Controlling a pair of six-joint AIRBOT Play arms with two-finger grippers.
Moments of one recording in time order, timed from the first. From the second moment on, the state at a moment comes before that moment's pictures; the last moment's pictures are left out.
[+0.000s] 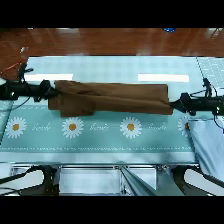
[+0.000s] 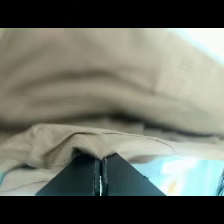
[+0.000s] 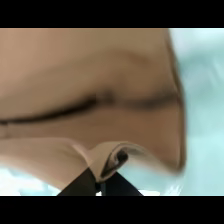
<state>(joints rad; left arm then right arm) 0.27 -1.38 1.03 0.74 -1.09 -1.29 -0.41 -1.25 0.80 -0.74 1.13 1.24</state>
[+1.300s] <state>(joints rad) 0.36 -1.46 1.45 0.92 -1.27 -1.42 -0.55 -1.39 1.05 -0.89 1.09 1.31</state>
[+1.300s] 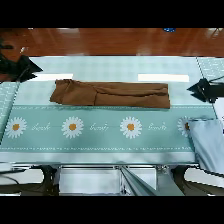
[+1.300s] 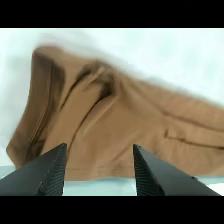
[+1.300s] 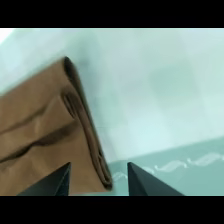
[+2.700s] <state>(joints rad) -0.09 -1.11 0.95 0.93 -0.98 -1.33 -0.22 -1.51 1.16 -0.82 1.07 1.29</state>
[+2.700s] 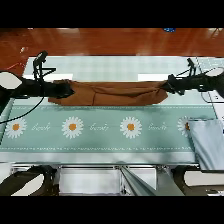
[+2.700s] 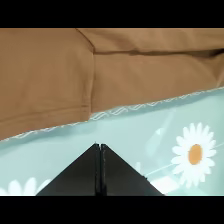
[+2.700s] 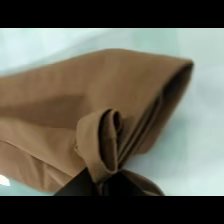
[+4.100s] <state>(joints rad) -0.72 -1.93 1.79 0.85 -1.22 -1.47 -0.20 -0.49 0.83 -0.92 1.30 1.54</state>
